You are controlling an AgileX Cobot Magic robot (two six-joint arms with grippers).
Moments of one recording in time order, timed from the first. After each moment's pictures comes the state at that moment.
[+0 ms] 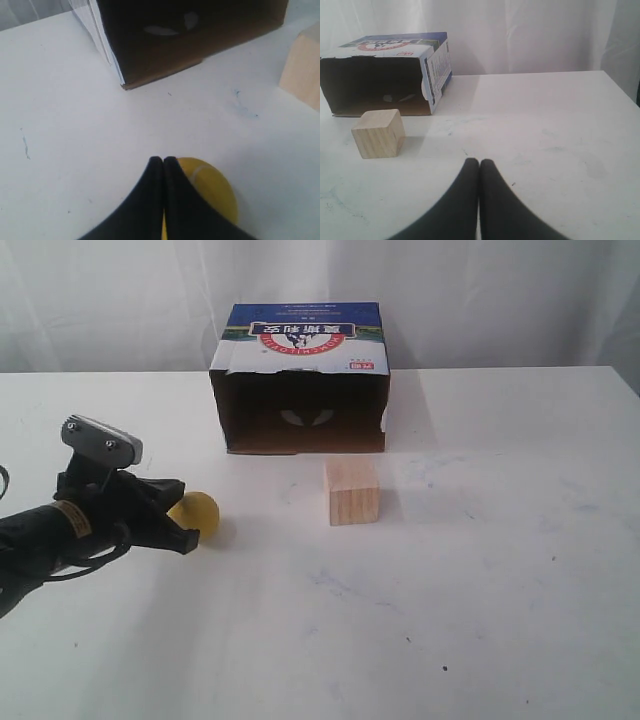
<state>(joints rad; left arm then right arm) -0.22 1.78 -0.56 0.21 -0.77 -0.05 0.13 0.01 0.00 0.00 0.23 0.11</state>
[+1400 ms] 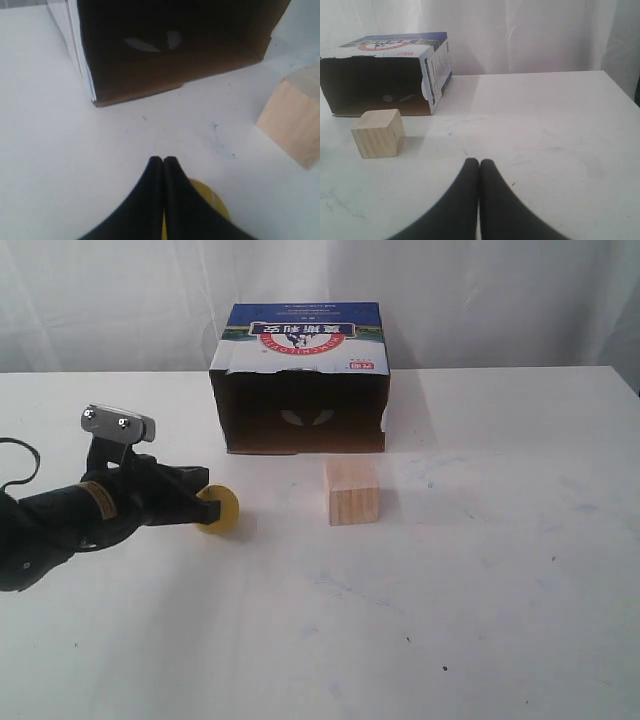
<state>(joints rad) -0.22 1.86 -0.69 0.35 -0.74 -0.32 0.13 0.01 0.00 0.00 0.23 0.11</state>
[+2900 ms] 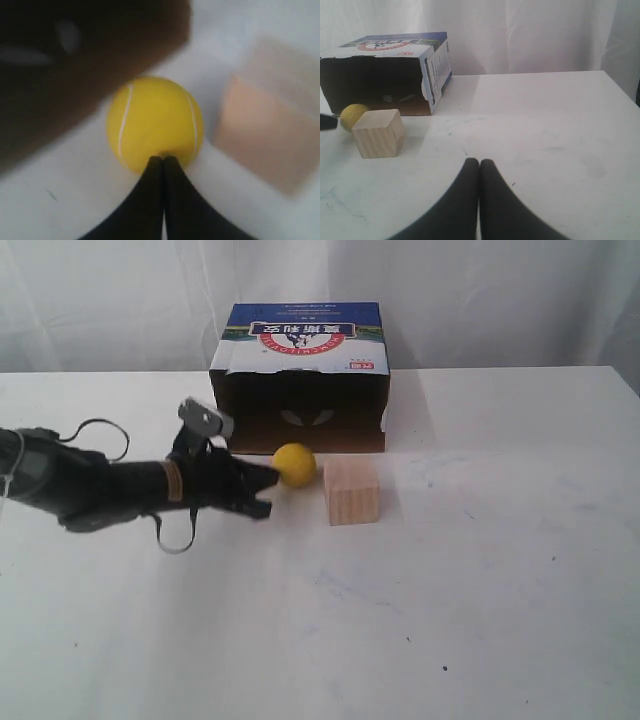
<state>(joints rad) -0.21 2.14 -1.11 0.87 -0.74 -0.63 0.13 0.01 0.00 0.00 0.23 0.11</state>
